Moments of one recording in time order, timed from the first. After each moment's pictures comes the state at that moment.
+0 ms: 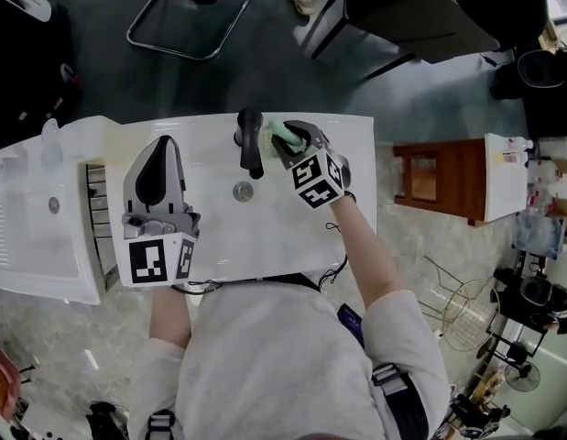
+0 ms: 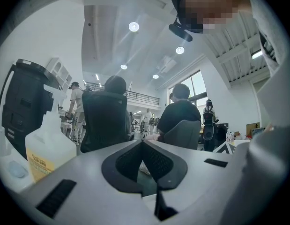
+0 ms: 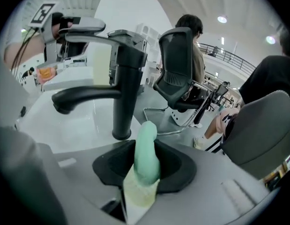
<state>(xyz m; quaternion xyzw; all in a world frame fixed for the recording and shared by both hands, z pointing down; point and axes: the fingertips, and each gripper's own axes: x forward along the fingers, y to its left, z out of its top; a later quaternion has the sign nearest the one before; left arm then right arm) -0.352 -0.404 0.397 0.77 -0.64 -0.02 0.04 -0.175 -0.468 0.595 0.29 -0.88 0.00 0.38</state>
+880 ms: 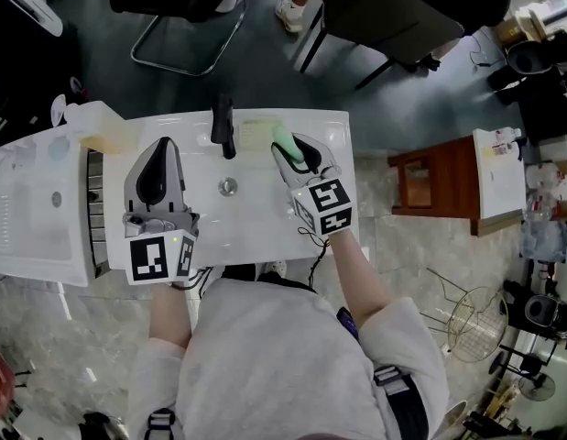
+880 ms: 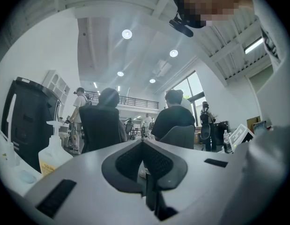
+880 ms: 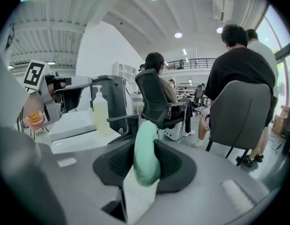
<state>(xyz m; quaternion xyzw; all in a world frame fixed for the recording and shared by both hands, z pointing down) -0.286 -0.348 0.350 0.76 -0.65 -0.02 -0.01 -0.109 -0.403 0.481 0.38 -0.91 0.08 0.16</state>
